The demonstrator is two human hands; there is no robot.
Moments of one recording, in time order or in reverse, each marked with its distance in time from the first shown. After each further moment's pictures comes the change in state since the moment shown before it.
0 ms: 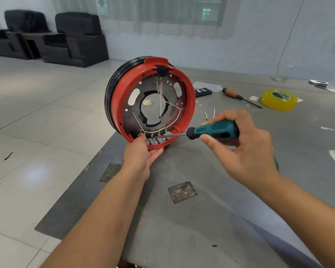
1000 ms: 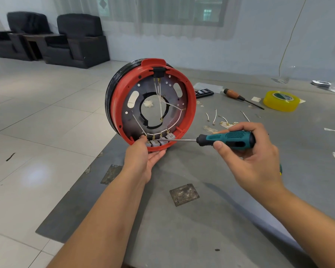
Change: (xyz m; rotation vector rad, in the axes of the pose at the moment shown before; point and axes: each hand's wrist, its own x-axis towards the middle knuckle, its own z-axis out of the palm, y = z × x) left_hand 0.000 0.000 -0.003 -0.019 -0.026 -0.010; right_hand -0.020 0.018 0.002 0.109 0.097 0.182
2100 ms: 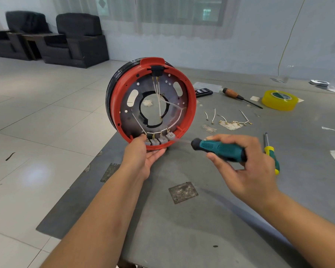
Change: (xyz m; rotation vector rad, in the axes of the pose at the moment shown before) left_hand -0.002 0.004 0.000 0.022 -0.024 -0.059; right_hand -0.015 0.001 0.000 -0.114 -0.076 -0.340
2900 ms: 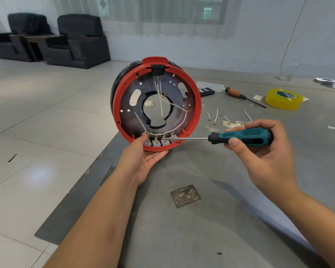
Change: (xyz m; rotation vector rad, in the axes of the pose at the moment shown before) left_hand -0.003 0.008 -0.010 -0.003 -0.105 -0.005; right_hand 0.011 0.015 -0.013 0.328 0.132 0.498
